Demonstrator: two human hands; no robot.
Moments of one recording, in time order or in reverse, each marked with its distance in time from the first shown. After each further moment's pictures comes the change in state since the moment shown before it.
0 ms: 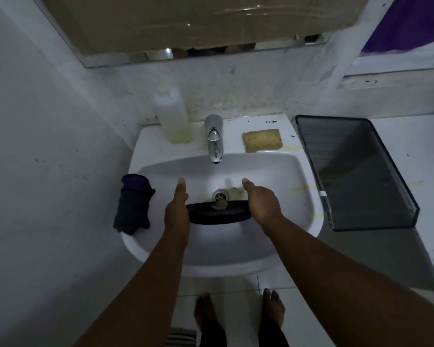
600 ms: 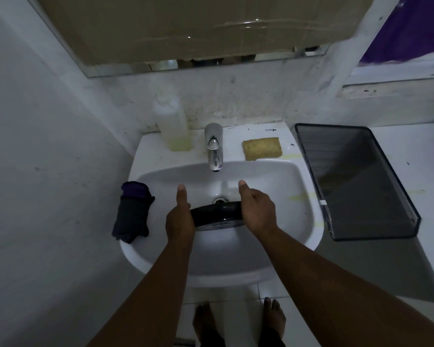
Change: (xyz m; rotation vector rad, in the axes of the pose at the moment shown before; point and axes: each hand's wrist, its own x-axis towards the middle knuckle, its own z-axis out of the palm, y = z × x) left_hand -0.006 0.004 0.013 0.187 0.141 0.027; right_hand -0.009 -0.008 0.007 -0.015 0.138 -0.167
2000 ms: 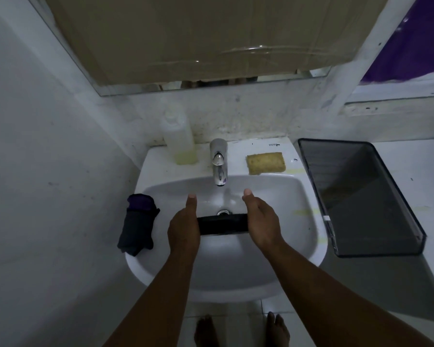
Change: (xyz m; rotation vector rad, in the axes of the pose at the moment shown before) left_hand -0.018 0.028 0.000 0.140 0.010 0.112; right_hand -0.014 -0.021 -0.015 0.131 -0.083 -0.032
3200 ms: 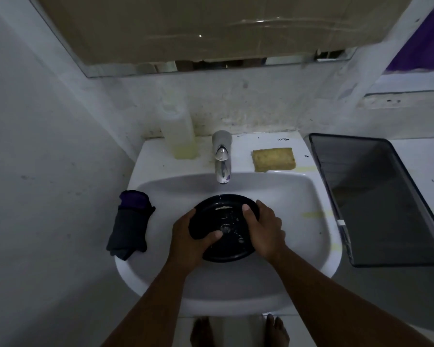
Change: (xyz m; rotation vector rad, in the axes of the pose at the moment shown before) left_hand 0.046 -0.074 -0.001 0.159 -0.352 0.410; right_hand 0.053 0.085 0.027 -0.326 -0.029 0.052
